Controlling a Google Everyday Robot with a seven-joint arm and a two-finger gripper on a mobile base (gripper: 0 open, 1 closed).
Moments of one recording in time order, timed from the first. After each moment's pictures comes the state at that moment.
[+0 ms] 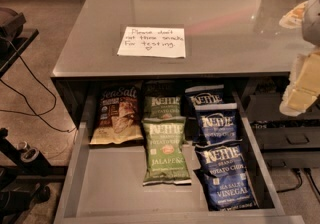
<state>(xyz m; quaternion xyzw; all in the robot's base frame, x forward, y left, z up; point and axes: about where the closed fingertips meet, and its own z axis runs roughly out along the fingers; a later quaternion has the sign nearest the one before) 0.438 -0.217 0.976 -0.60 0.78 -0.03 0.16</state>
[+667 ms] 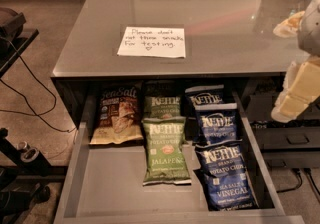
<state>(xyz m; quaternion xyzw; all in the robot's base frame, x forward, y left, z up) 0.436 -0.208 0.963 -0.60 0.78 0.00 0.18</state>
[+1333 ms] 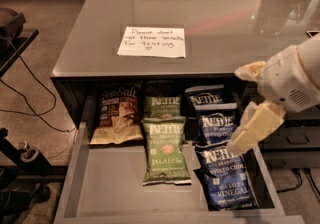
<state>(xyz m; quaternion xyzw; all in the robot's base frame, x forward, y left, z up) 0.415 -0.147 0.889 -0.57 0.77 0.16 0.24</state>
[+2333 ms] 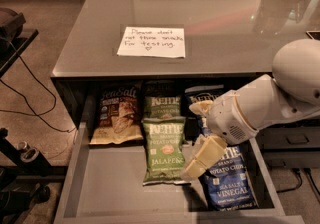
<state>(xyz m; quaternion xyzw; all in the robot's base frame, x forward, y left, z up) 0.398 -0.060 0.804 -0.56 0.74 0.27 0.24</state>
